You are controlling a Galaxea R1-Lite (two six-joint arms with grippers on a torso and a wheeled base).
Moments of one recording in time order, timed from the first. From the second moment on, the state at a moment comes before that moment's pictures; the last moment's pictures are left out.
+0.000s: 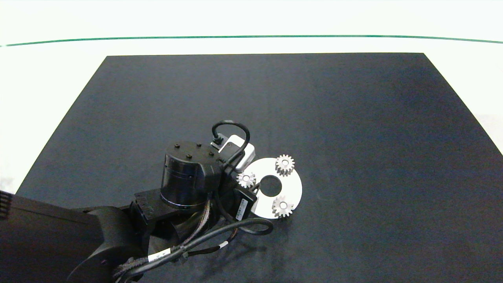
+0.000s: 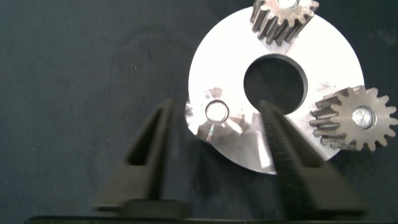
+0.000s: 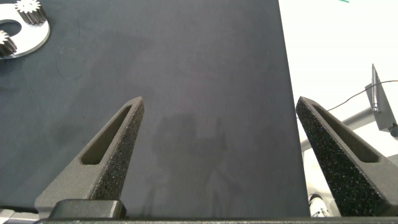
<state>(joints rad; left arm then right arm) -0.81 1.75 -0.79 -0.63 0.32 0.20 0.31 0.01 -0.61 0.52 -0.32 -0.26</state>
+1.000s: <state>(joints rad) -0.62 1.03 -0.85 0.17 0.32 0.19 0.28 0.28 -0.77 0.51 -0.32 -0.24</state>
